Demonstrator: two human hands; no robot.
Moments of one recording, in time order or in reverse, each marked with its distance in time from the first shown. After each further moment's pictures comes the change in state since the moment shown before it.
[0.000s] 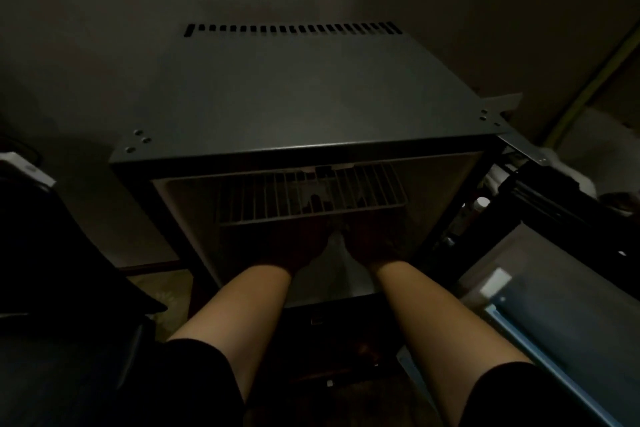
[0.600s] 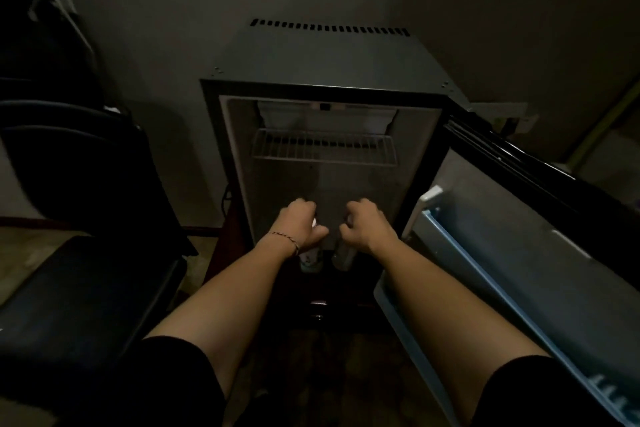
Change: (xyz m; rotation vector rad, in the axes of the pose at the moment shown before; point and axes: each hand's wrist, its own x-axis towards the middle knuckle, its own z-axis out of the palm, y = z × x) left_hand -0.142 0.066 -0.009 0.190 0.007 -0.294; right_hand -0.123 0.009 -0.015 -0.006 -0.078 -0.200
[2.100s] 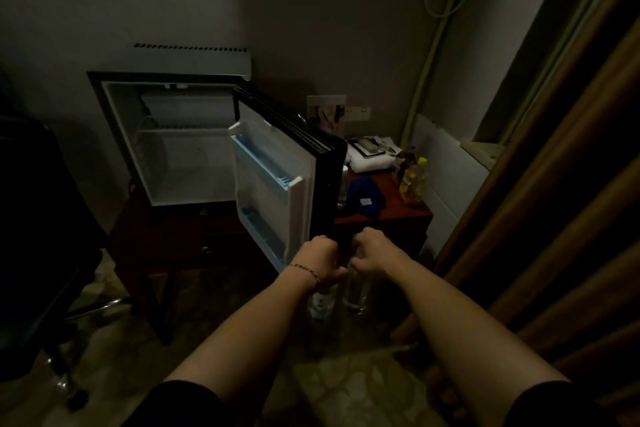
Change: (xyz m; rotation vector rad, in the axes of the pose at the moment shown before) left_hand -0.364 0.363 0.133 -0.035 -0.134 0.383; right_hand -0.453 0.268 -0.076 -0.094 0.017 0.091
